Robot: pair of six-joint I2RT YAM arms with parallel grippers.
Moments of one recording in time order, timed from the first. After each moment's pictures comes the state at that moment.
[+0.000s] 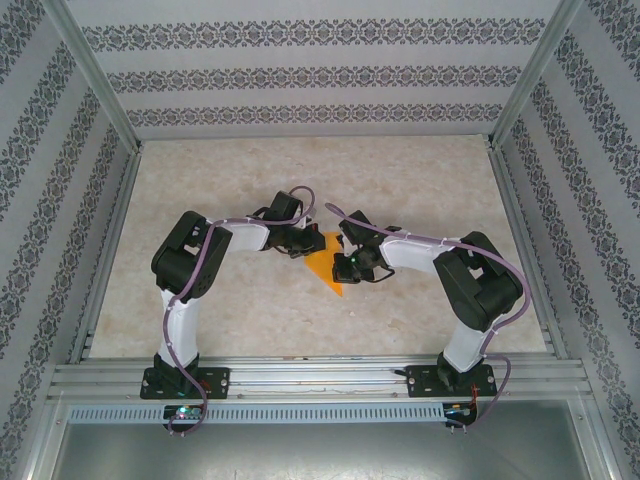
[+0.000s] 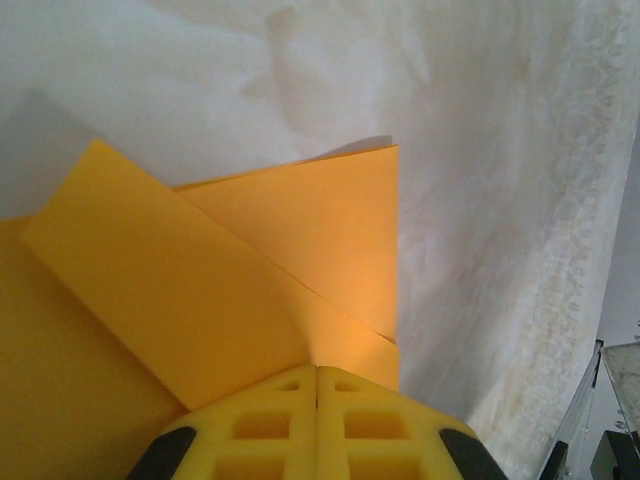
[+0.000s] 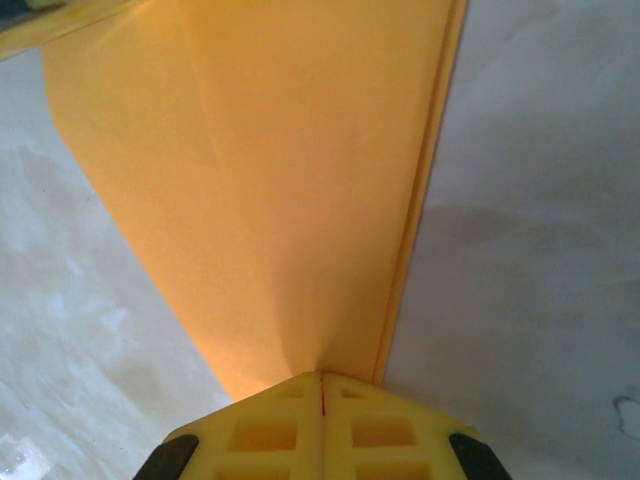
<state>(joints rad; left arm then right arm) -0.48 2.06 1.17 -0.03 0.60 -0.71 0.60 1.77 0.95 -0.44 -0.34 0.57</state>
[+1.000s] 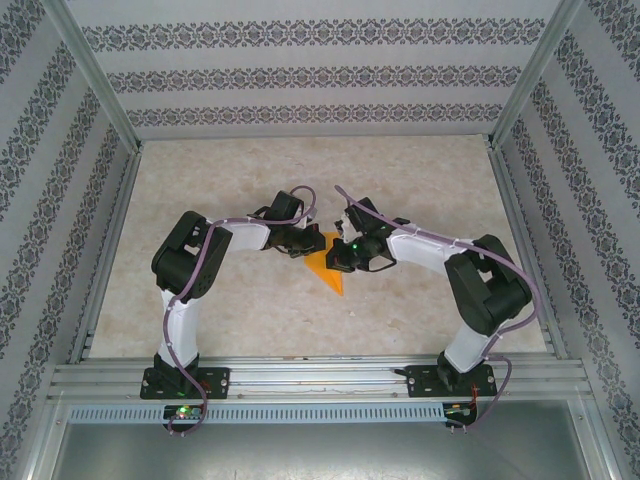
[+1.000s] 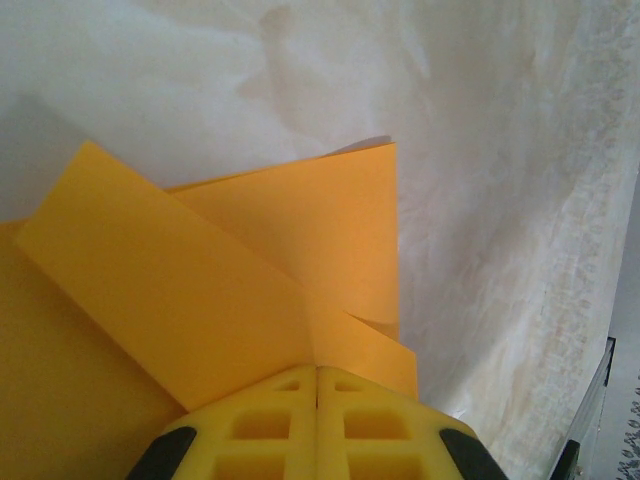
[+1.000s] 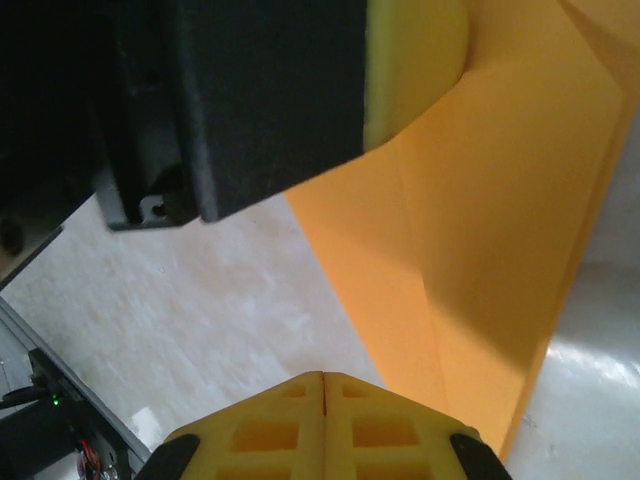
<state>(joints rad) -0.48 2.06 1.18 -0.05 0.59 -0.69 0.55 1.73 1.00 -0.37 -0.53 0.65</state>
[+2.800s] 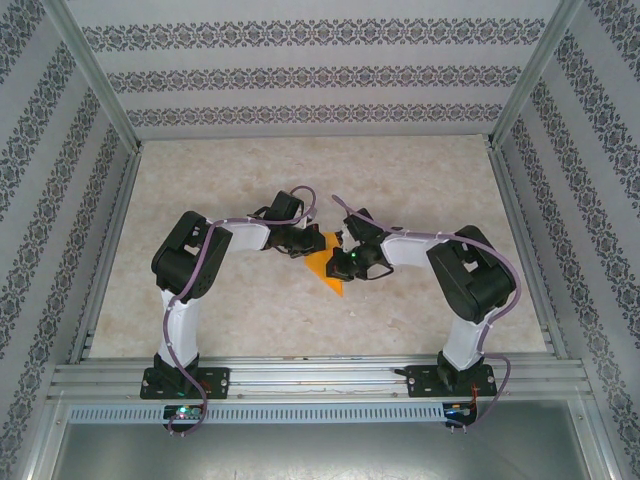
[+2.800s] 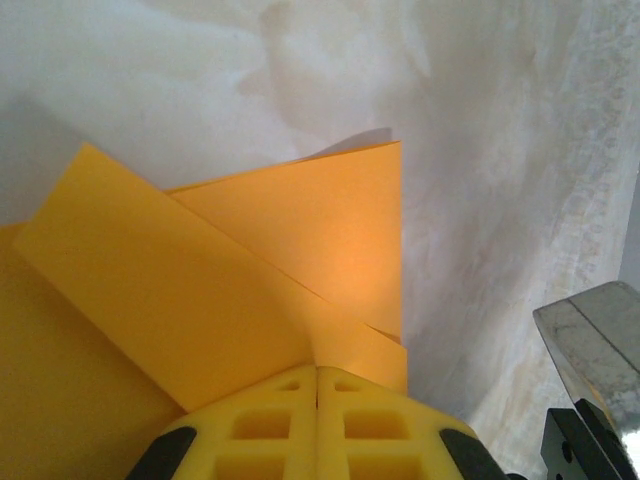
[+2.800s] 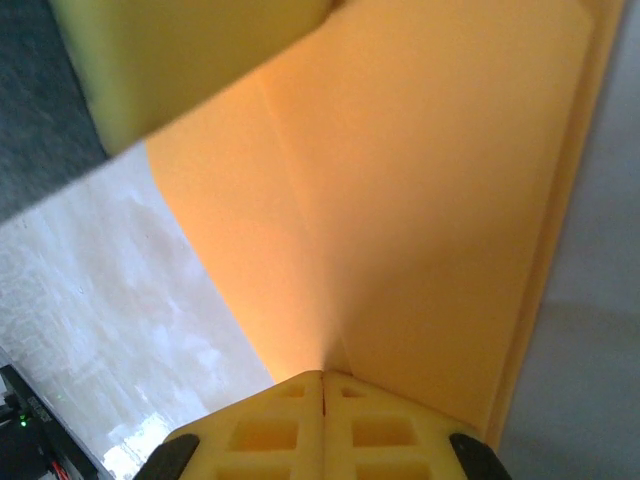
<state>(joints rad) -0.48 2.06 1.18 -0.05 0.59 -0.69 0.55 1.81 0.92 -0.26 -0.55 0.68</state>
